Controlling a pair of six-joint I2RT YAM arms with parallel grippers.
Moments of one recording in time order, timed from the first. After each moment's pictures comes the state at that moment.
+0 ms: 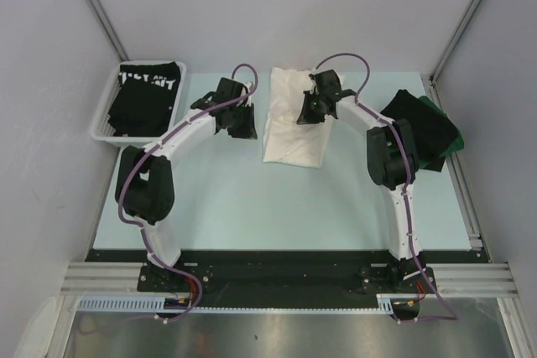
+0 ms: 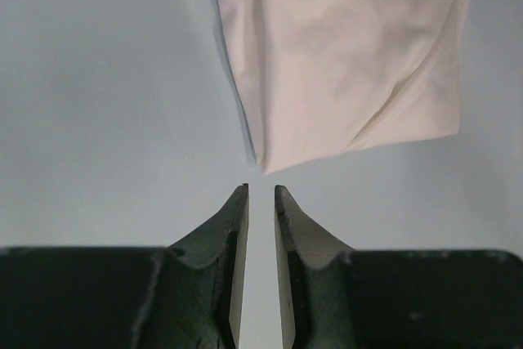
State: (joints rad) left arm -0.40 1.82 1.48 -0.58 0.16 -0.32; right arm 0.36 2.30 1.88 -0.42 -0.26 0.43
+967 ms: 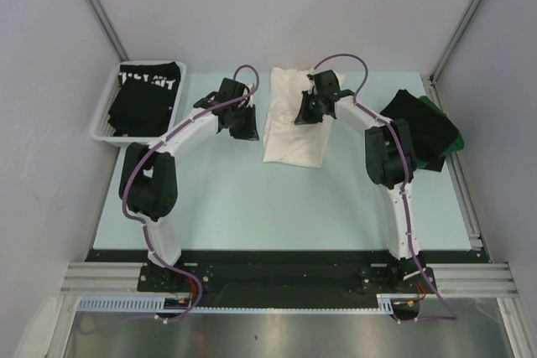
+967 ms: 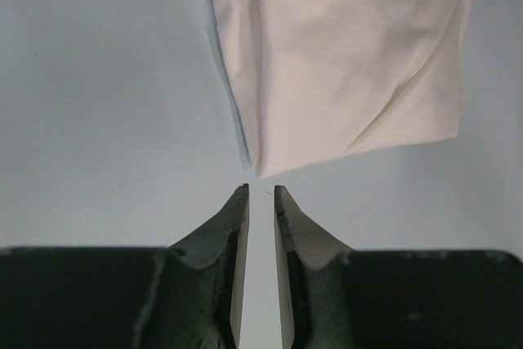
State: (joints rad) left arm -0.40 1.86 1.50 -0.58 0.18 -0.34; right arm 0.36 2.31 1.89 -0.41 -0.29 0.43
